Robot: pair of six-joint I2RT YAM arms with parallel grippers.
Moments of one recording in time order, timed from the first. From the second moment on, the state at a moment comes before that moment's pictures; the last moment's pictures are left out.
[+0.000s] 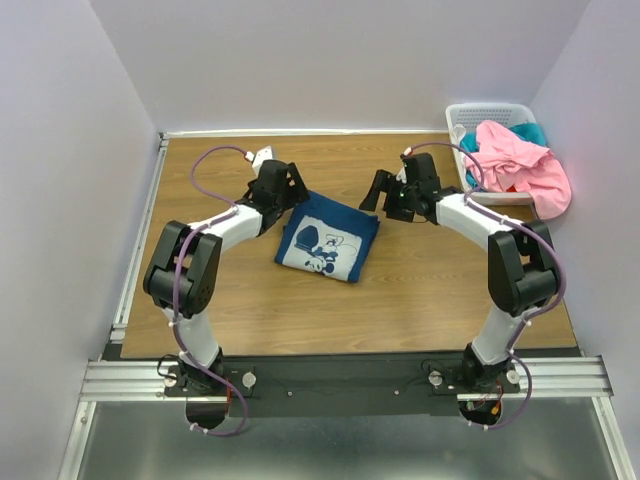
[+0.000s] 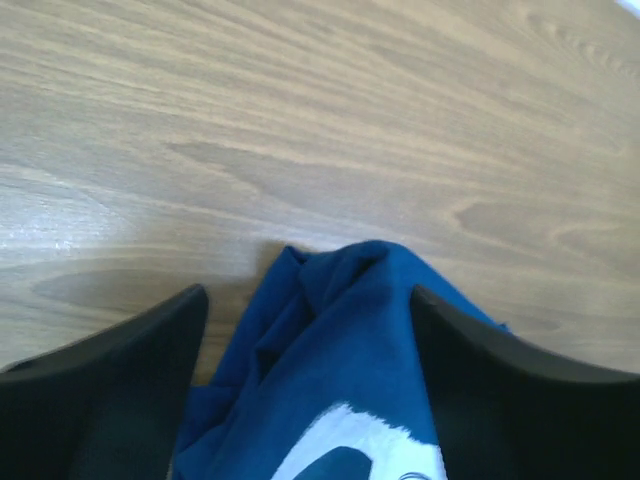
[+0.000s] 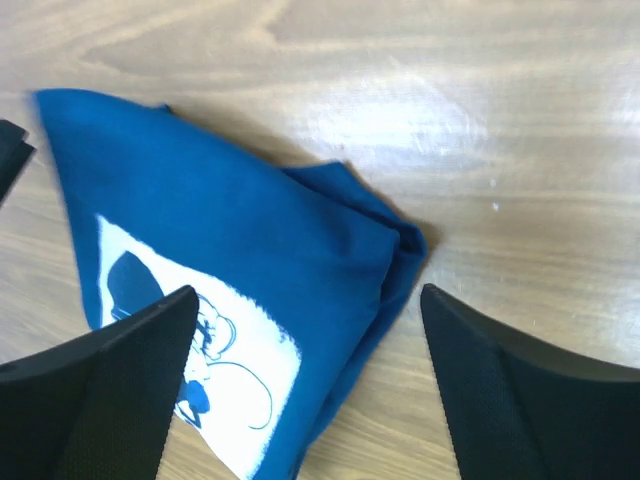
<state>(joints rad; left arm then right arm) -0.39 1.81 1.12 0.11 -0.18 -0.68 0.34 1.79 1.19 -0.19 -0.22 0.55</state>
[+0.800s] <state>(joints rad) -0.44 1.87 1.11 0.21 0.08 -0.65 0.39 1.71 1.00 -0.04 -0.63 0.57</state>
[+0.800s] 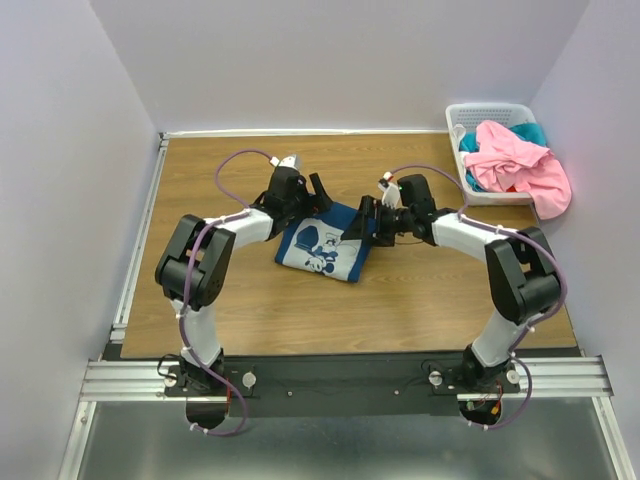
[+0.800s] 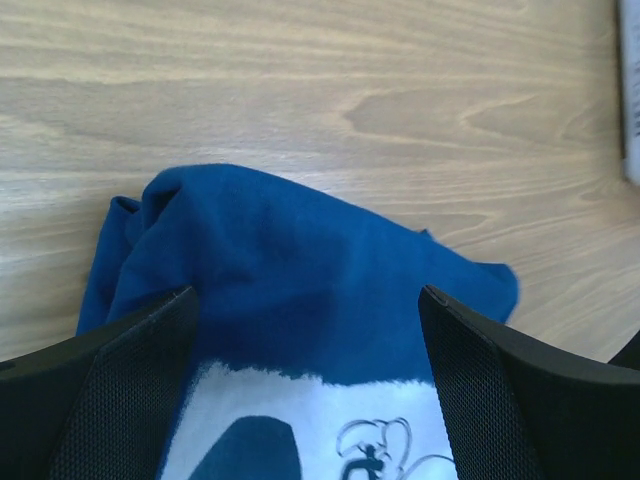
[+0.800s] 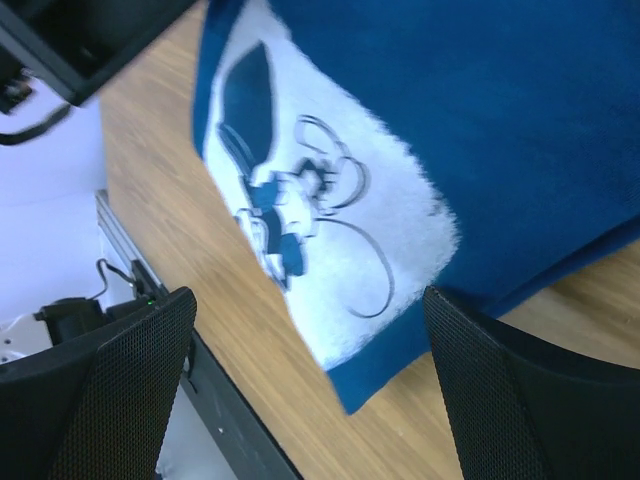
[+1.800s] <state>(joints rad) -0.41 1.38 0.92 0.08 -0.10 -0.63 0.39 1.34 0.92 -0.08 -0.31 0.54</state>
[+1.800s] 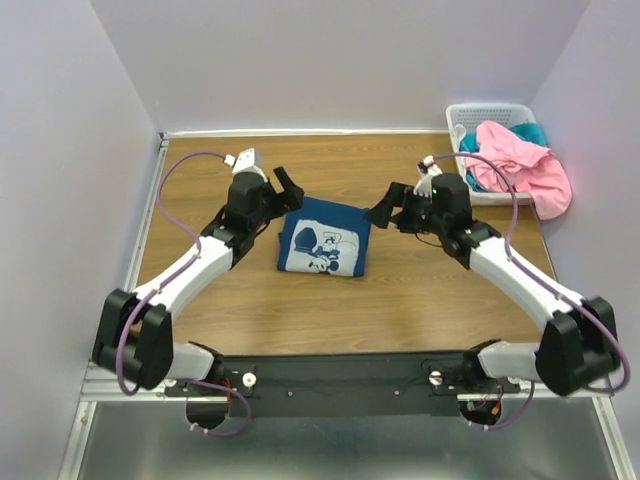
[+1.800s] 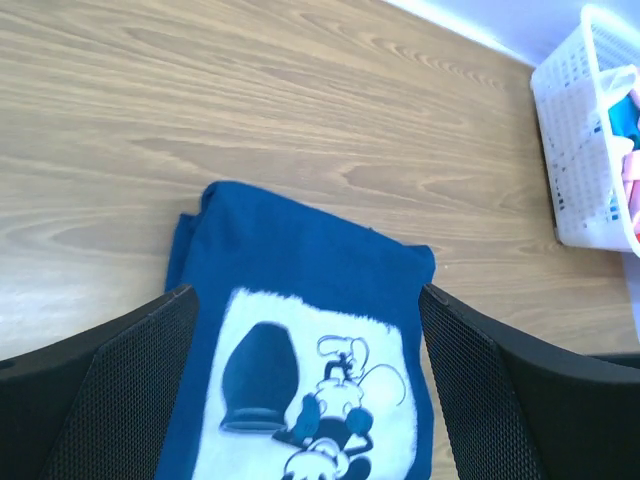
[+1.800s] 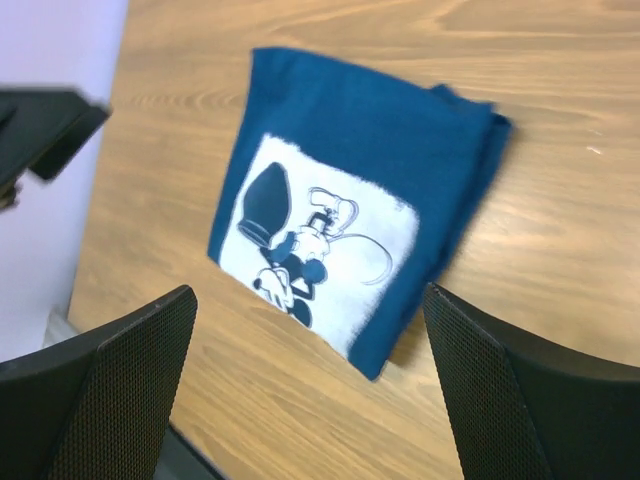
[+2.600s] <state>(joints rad) -0.41 1.67 0.84 0.03 -0.12 -0.59 0.39 0.96 0.58 -0.13 -0.02 0.70</state>
